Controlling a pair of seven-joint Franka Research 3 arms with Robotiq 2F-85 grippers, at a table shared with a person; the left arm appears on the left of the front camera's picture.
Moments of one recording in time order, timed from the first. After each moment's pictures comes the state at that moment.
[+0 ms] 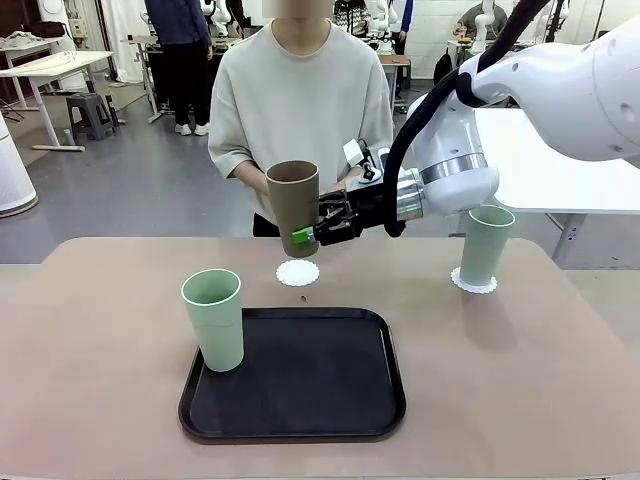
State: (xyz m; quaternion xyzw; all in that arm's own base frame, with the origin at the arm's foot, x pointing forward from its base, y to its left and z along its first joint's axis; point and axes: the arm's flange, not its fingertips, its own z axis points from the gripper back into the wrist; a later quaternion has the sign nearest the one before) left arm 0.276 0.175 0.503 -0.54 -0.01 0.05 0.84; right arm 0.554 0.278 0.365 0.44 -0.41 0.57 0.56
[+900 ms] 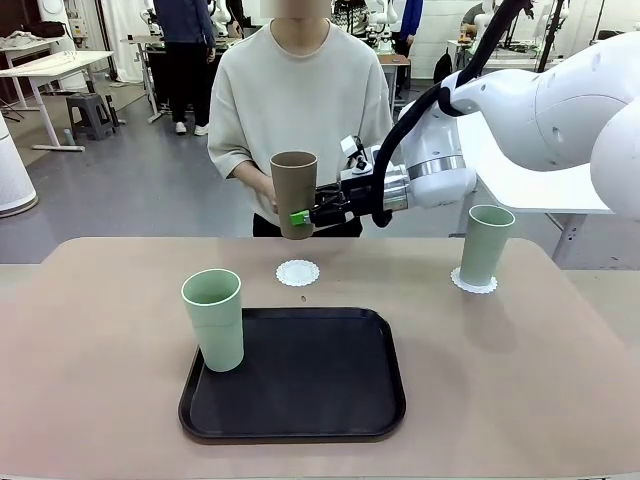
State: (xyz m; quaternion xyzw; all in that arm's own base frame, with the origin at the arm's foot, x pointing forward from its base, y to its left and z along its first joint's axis) left arm 0.276 0.175 0.503 -0.54 -0.01 0.05 0.84; right arm 0.619 0.287 0.341 0.46 -0.41 0.54 0.57
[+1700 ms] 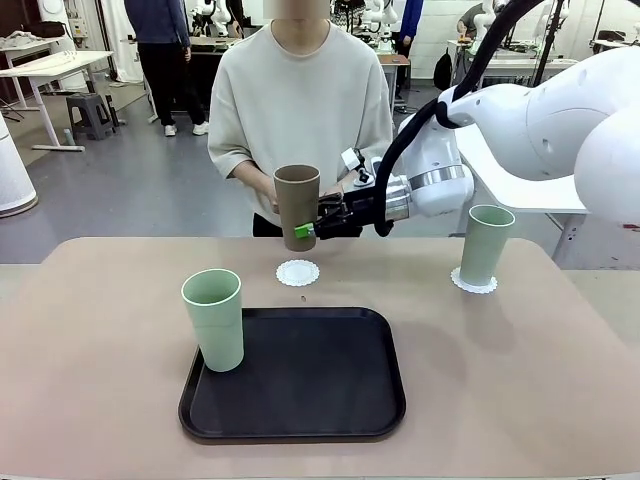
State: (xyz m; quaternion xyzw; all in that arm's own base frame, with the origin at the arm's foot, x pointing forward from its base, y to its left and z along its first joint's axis) left arm 0.276 0.175 0.503 -0.54 -0.01 0.05 0.84; right arm 0.628 0.282 0.310 0.47 -0.39 0.57 0.54
